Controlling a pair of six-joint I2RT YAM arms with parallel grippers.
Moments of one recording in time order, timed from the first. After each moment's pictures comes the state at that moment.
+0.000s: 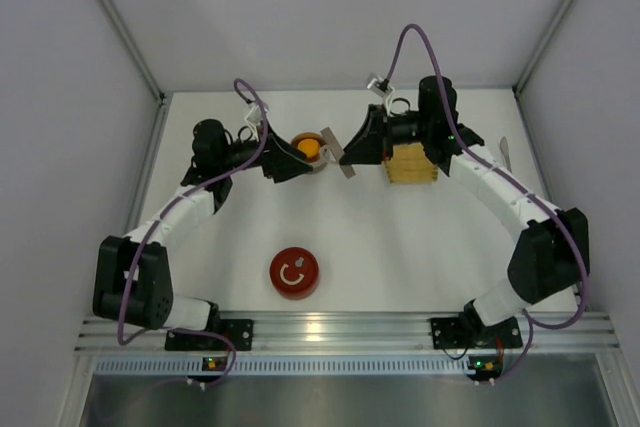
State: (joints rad) left arm -0.21 1.38 0.88 0.44 1.11 -0.46; right arm 0.39 1.55 1.30 0.05 -1.25 0.34
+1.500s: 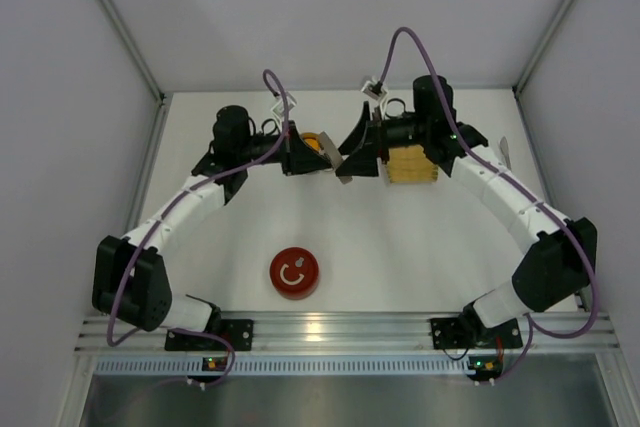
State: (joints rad) left arm -0.37 1.41 1.03 0.27 1.05 -0.49; right arm 0.46 1.49 1.35 -0.20 -1.16 0.20
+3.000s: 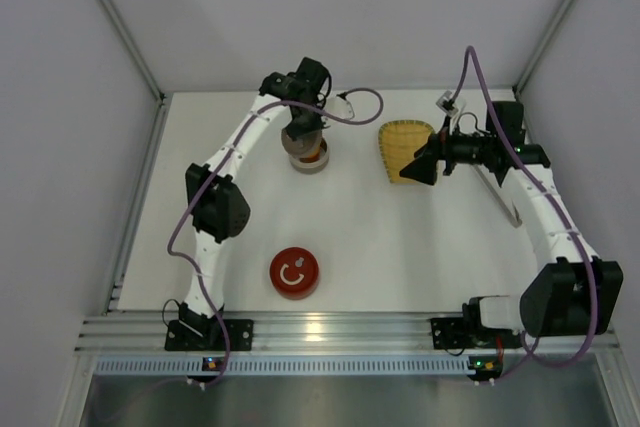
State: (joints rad) left arm -0.52 2.20 2.29 -1.22 -0.12 0.83; right arm 0.03 1.33 1.19 -0.58 -1.04 -0.22
